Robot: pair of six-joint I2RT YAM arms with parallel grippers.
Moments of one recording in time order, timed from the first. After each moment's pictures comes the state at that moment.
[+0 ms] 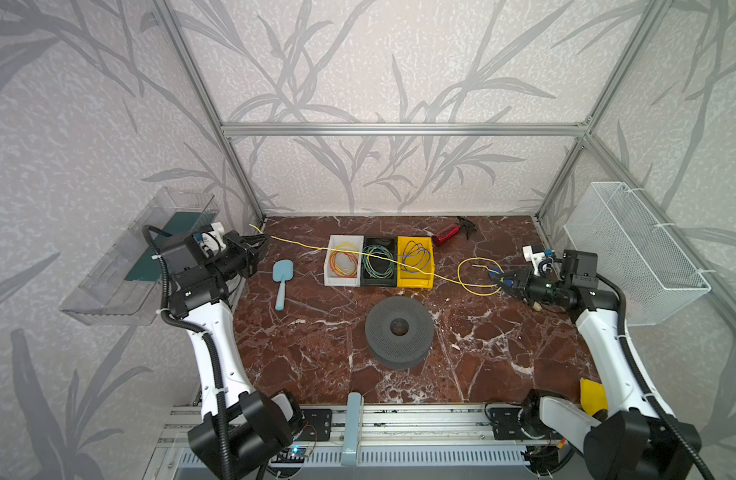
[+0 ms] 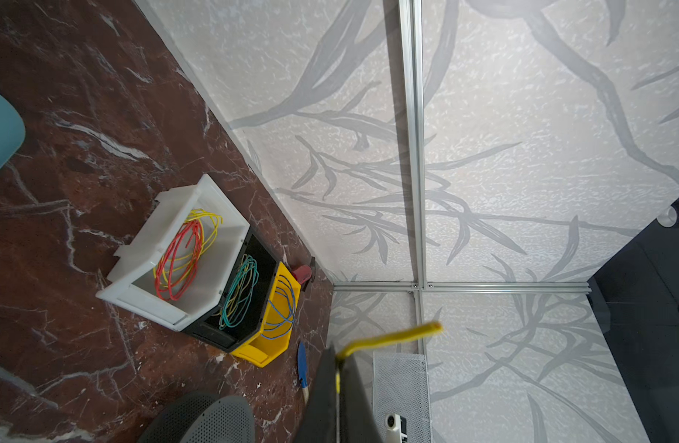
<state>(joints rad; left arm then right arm) 0.59 1.16 1.20 -0.45 0.97 -1.00 -0.20 1.09 0.95 -0.67 -0.94 0.52</state>
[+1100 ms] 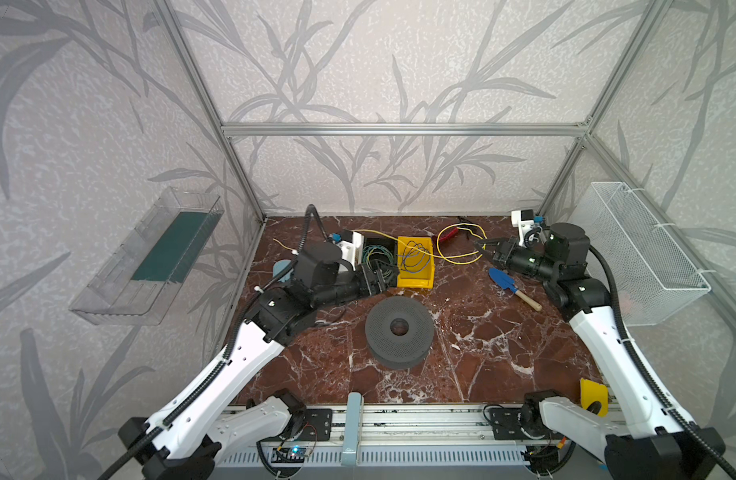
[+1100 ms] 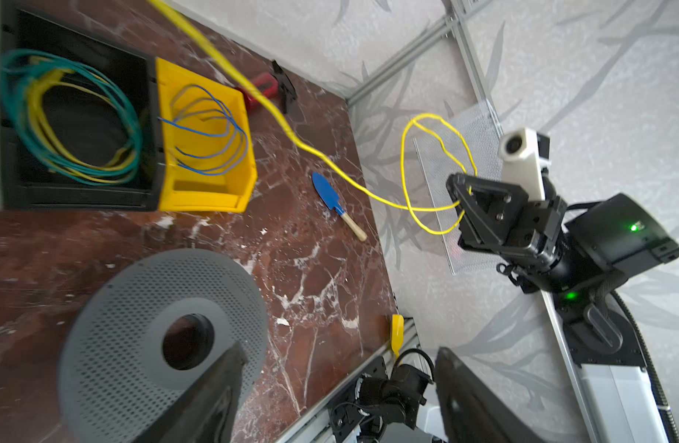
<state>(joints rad) -0.70 1.06 1.19 -0.55 0.20 -0.87 0.14 1.08 1.10 -0.30 -0.70 0.87</state>
